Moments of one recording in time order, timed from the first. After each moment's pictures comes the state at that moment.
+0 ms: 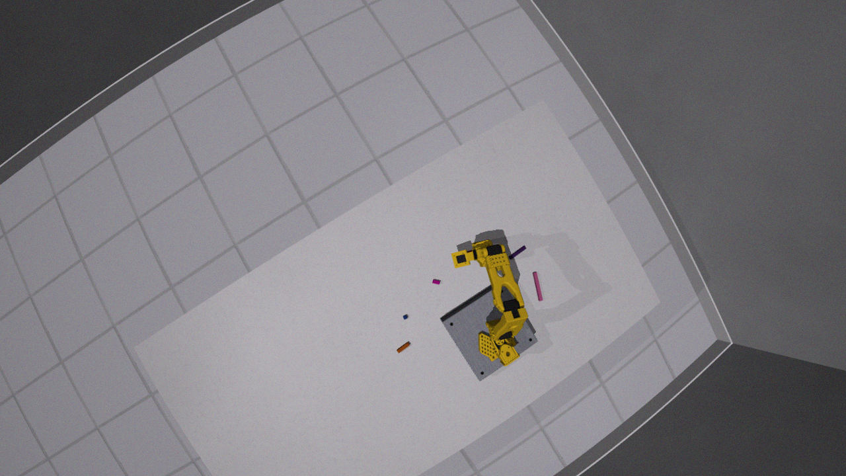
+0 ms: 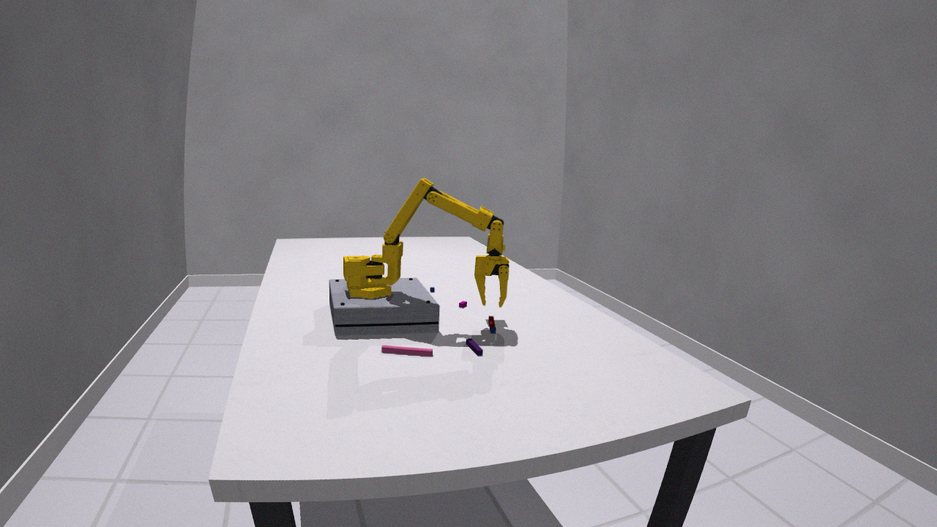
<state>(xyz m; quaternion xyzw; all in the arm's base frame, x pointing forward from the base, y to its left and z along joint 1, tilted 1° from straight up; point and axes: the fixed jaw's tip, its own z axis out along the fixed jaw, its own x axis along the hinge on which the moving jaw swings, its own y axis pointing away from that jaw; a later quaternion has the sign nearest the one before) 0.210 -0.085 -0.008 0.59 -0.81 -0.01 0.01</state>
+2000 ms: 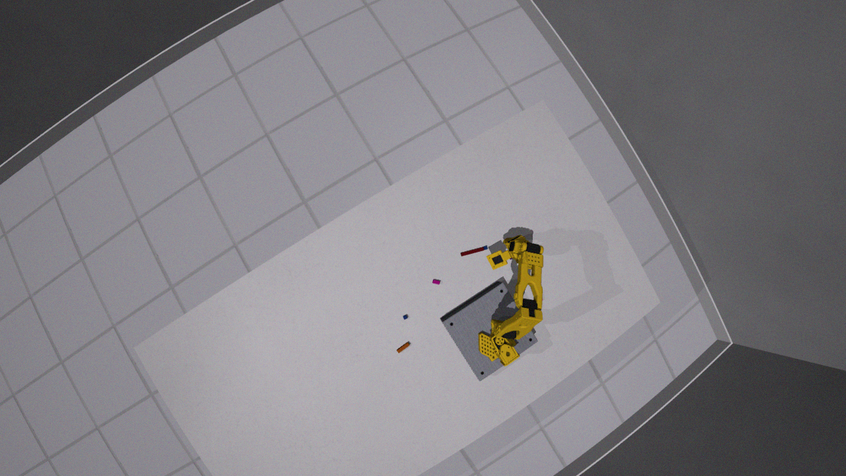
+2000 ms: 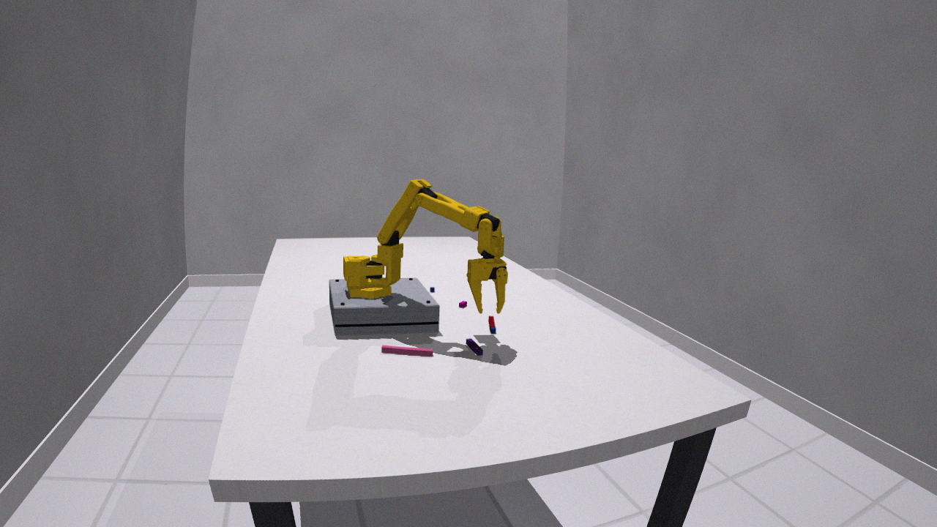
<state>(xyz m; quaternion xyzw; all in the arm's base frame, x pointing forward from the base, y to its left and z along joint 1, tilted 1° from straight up) 0.171 -0.169 0.005 0.67 -0.74 0.01 0.00</state>
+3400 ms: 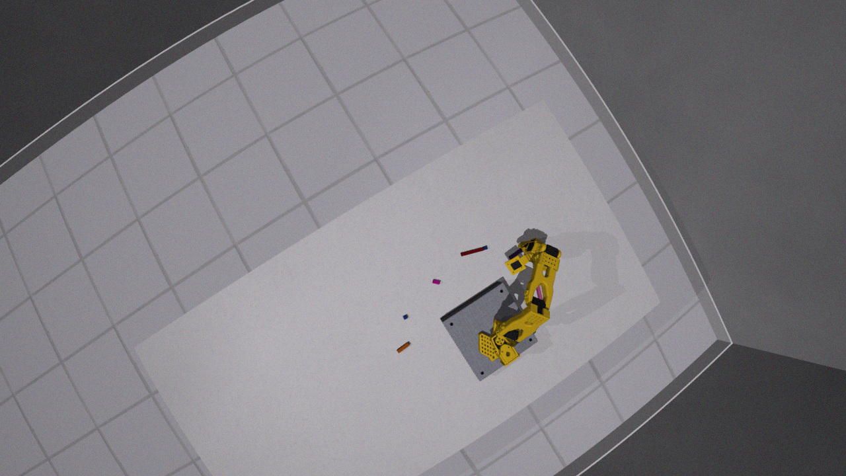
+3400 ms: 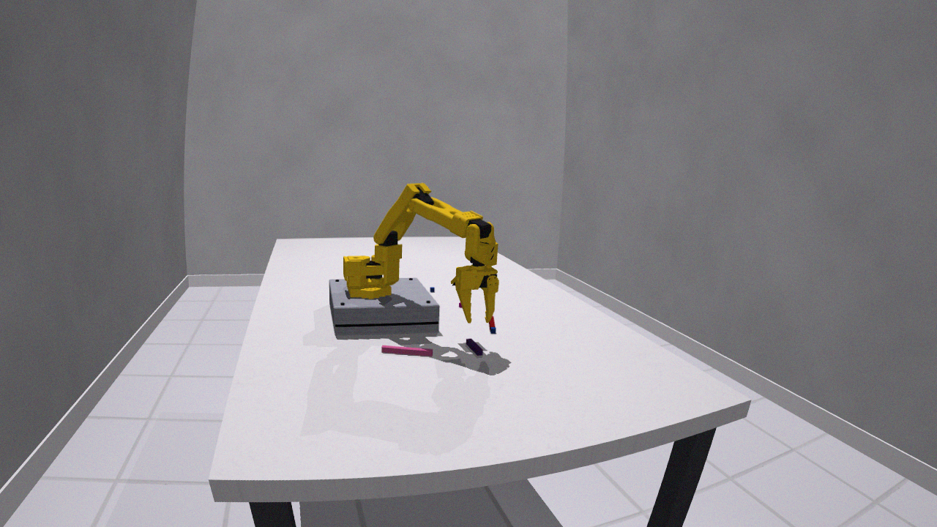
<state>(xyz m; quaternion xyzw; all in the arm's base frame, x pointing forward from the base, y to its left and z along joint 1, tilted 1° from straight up) 0.137 -0.207 0.002 0.72 -0.70 0.00 0.00</state>
